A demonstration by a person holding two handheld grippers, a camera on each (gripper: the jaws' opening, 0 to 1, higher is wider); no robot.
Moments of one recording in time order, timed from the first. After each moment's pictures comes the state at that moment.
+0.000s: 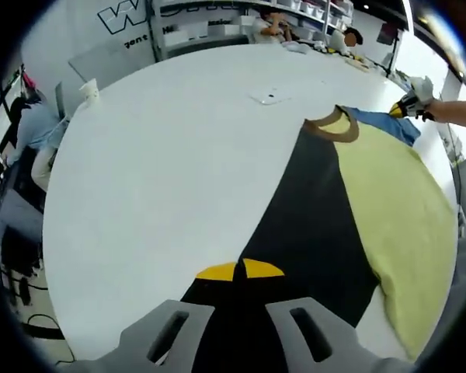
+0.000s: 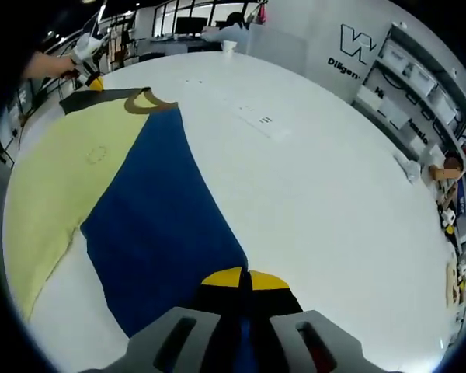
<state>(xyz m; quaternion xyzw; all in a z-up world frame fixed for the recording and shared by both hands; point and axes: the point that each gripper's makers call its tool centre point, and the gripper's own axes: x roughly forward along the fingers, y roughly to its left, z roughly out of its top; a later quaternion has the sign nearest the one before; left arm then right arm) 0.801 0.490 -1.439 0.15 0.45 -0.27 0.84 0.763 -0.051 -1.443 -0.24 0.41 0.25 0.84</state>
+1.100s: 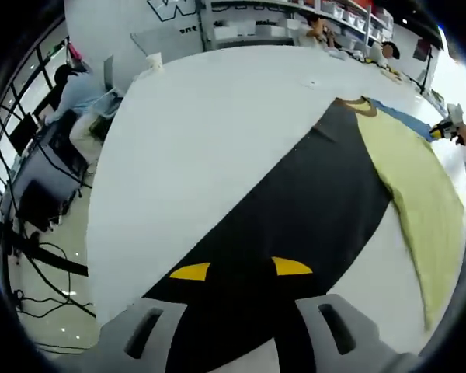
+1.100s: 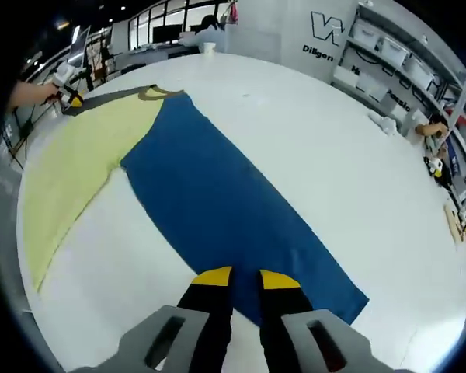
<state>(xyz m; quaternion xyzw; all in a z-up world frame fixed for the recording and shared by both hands) 0.716 0.609 -1.434 0.10 0.46 -0.15 0.87 0.659 -0.119 -1.441 -0.14 0.43 0.18 0.87</state>
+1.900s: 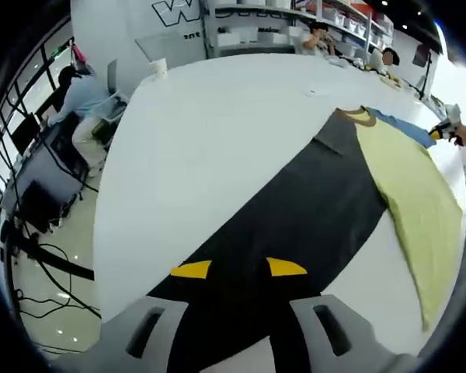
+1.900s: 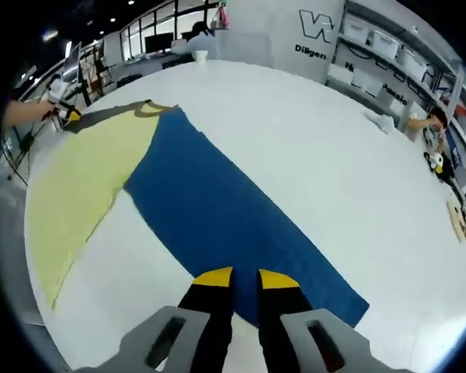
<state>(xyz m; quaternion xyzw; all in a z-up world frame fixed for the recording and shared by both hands) 0.712 0.598 -1.416 0.12 0.43 -0.16 0.88 0.672 -0.057 -1.415 -0.15 0.41 0.24 0.87</state>
